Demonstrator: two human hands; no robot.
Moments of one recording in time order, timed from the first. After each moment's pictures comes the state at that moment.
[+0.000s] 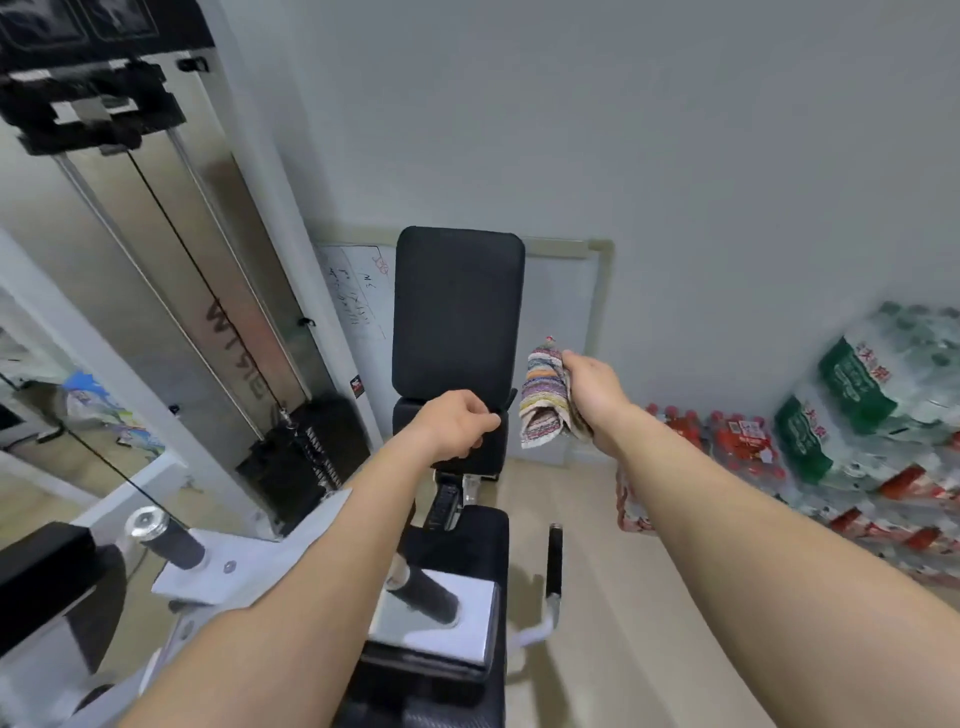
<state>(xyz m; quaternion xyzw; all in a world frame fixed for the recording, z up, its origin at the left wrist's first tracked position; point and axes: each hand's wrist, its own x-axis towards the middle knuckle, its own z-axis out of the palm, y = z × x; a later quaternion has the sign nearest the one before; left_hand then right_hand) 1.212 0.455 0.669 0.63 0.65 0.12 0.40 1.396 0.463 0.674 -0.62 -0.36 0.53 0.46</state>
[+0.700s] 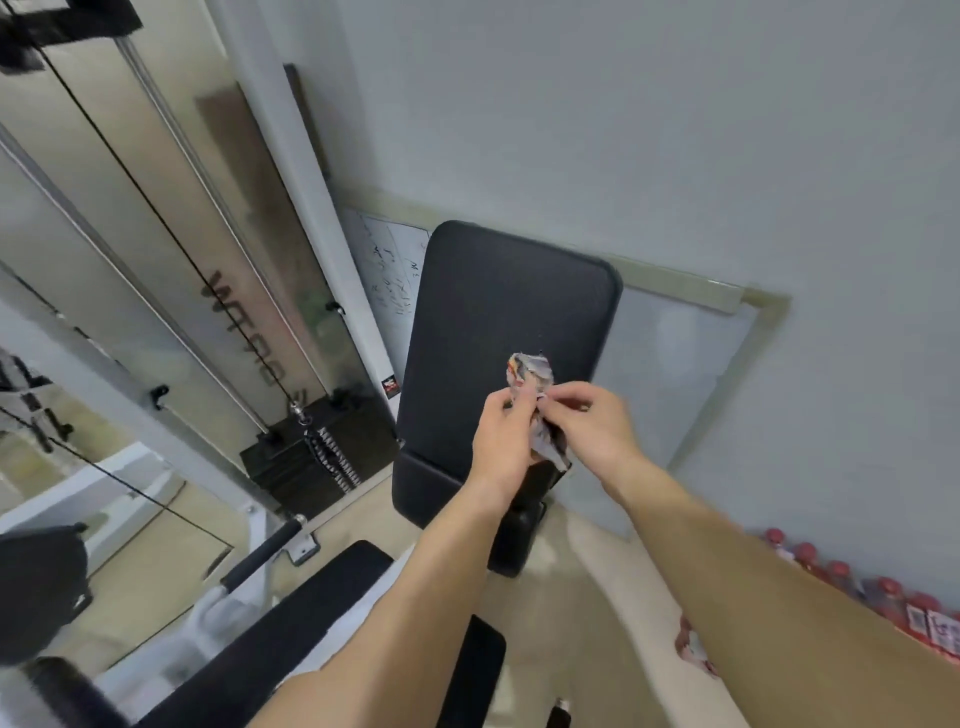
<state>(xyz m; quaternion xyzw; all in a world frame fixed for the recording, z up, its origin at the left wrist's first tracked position) 1.305 0.758 0.537 0.30 0.66 0.50 0.47 1.412 0.792 0.558 -0.55 -0.57 0.51 0.34</state>
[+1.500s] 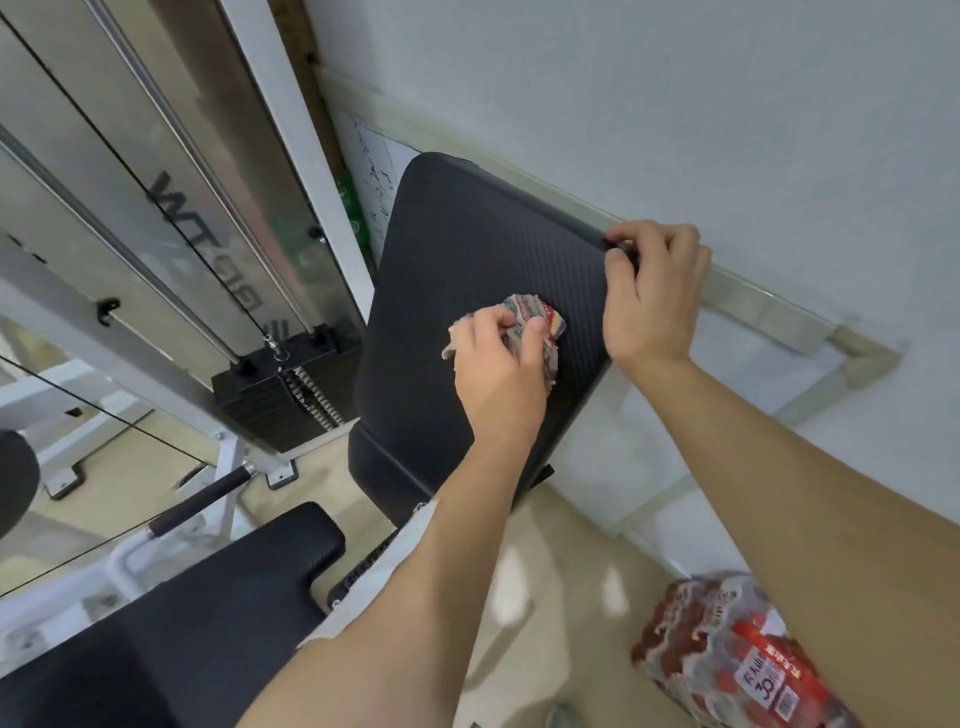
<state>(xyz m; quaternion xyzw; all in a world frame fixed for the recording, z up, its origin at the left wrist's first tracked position) 1.331 0.912 0.495 0.33 0.77 0.53 0.10 1.422 1.007 0.547 -0.52 -0.73 0.16 0.42</state>
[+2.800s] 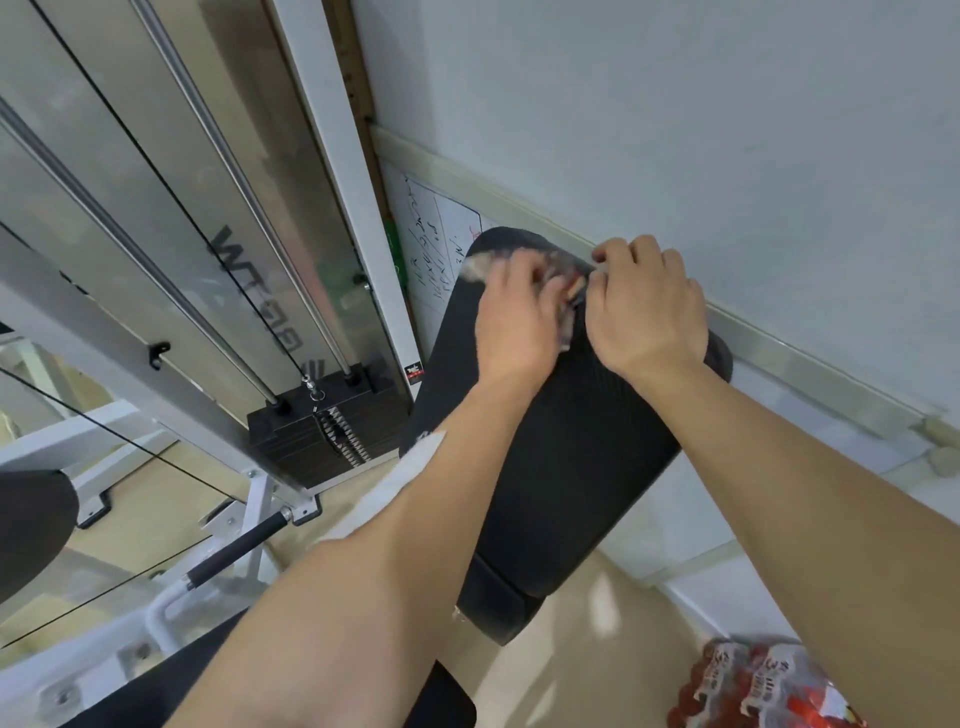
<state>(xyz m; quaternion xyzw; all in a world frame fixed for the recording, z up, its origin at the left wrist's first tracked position) 1.222 0.980 0.559 0.46 0.75 0.47 0.07 1.334 1.029 0.590 -0.50 -0.84 -0.06 0.19</state>
